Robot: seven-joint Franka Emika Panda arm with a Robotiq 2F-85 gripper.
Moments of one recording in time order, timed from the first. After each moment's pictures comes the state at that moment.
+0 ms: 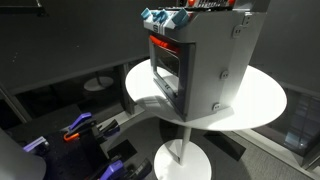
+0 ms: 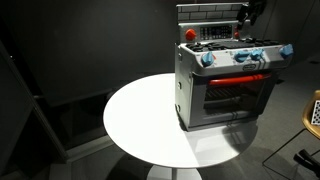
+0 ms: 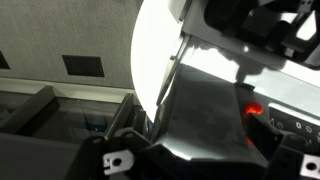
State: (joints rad) arm -0.09 0.18 -0.11 -1.67 -0.13 2.15 -0.11
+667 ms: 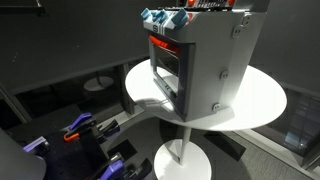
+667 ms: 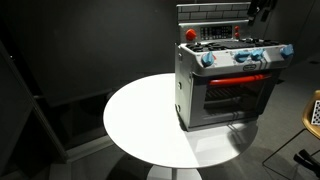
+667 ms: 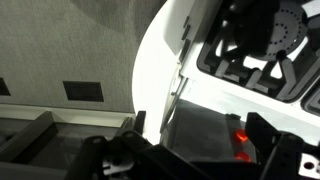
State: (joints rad) arm -0.09 0.11 -0.11 -1.67 -0.13 1.96 -0.11
